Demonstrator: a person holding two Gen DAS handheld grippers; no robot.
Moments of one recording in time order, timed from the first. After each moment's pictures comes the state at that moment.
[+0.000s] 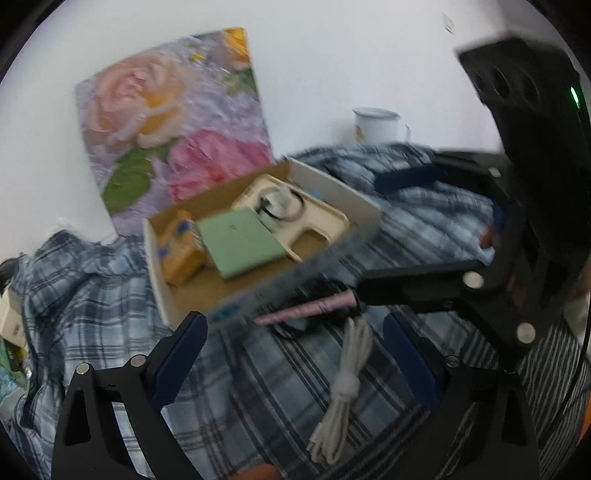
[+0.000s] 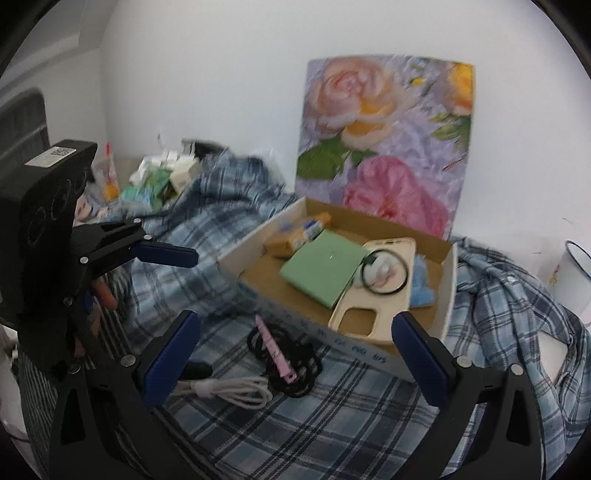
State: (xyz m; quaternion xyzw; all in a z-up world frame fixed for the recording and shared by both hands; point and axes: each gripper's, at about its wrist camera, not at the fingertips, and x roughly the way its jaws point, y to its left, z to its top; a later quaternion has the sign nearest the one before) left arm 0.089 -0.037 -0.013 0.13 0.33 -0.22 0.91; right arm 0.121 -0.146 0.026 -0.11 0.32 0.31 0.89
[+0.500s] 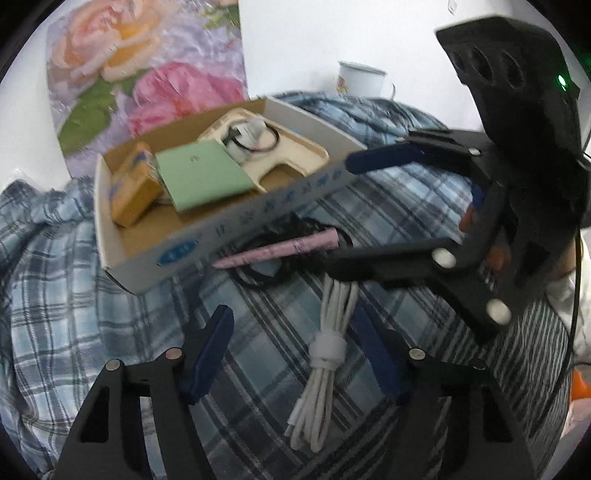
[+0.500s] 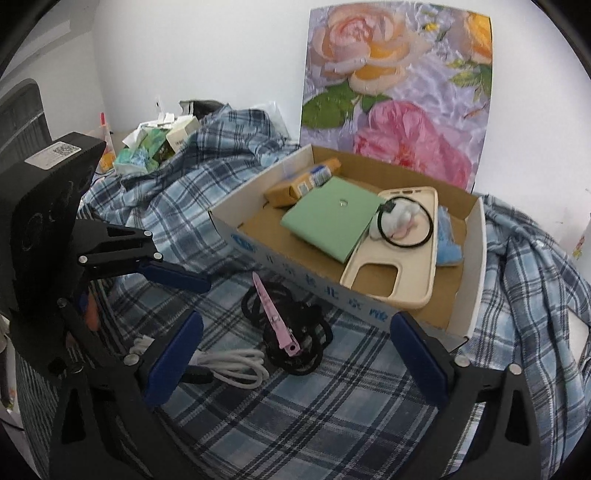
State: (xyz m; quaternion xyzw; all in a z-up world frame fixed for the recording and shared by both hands) left arm 0.104 -0.034 -0.055 0.10 0.42 -0.27 0.86; right arm 0.139 -0.143 -0.012 -0.12 0.39 0.31 0.86
